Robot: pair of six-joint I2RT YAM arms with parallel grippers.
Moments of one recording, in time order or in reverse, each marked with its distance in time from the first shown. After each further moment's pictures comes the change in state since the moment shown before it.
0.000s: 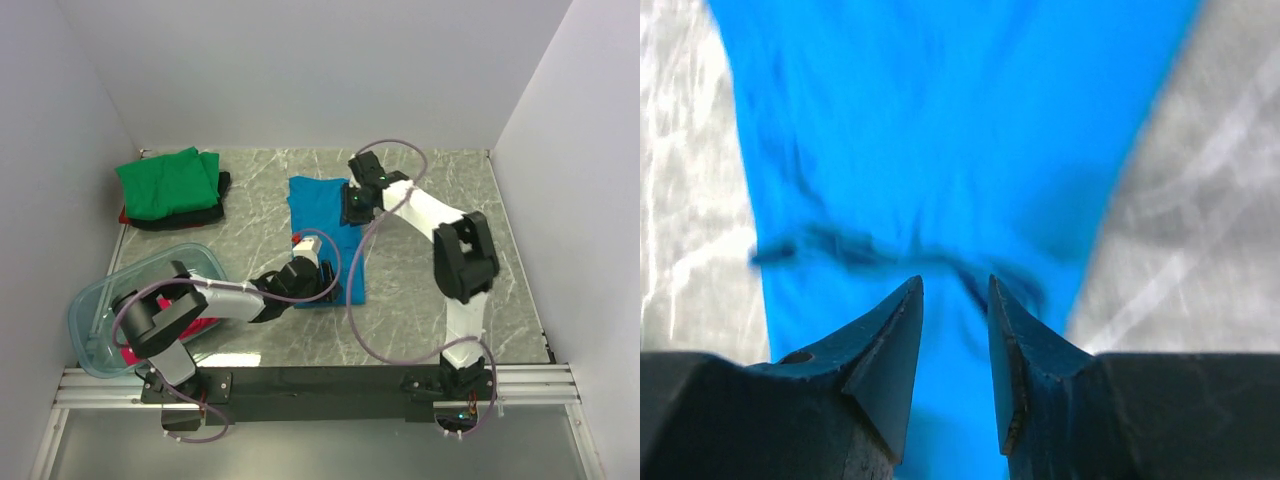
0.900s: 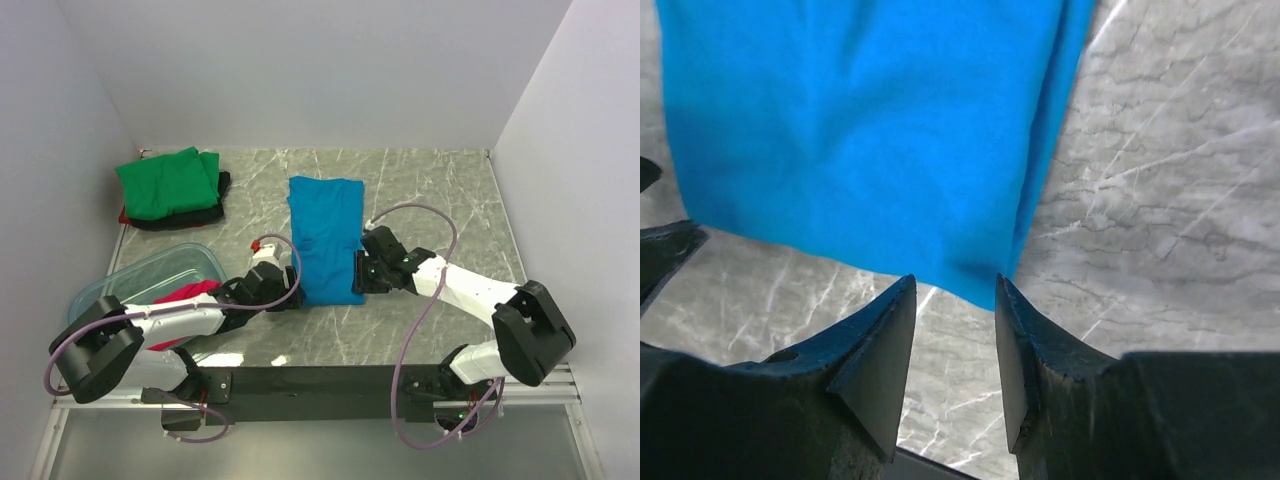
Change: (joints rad) left arm 0.096 -0.374 -0.176 -0.353 -0.064 -0.010; right arm 0.210 -0.647 -0.815 0.179 0.085 0.193
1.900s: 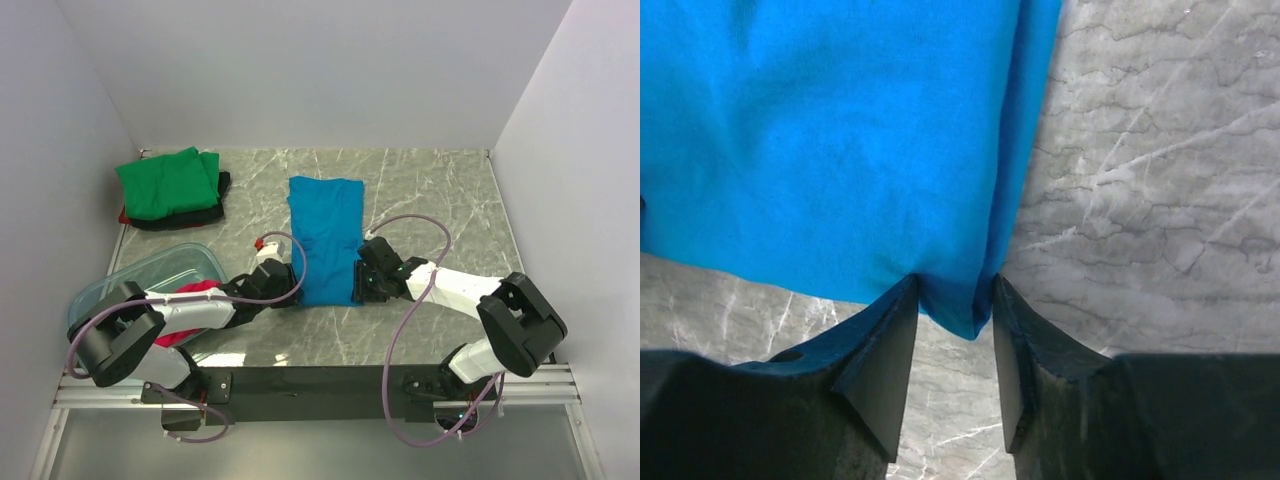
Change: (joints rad) left arm 0.016 0.125 0.023 0.082 0.003 -0.027; right arm 0.023 0.072 -0.102 0.127 0.011 0.065
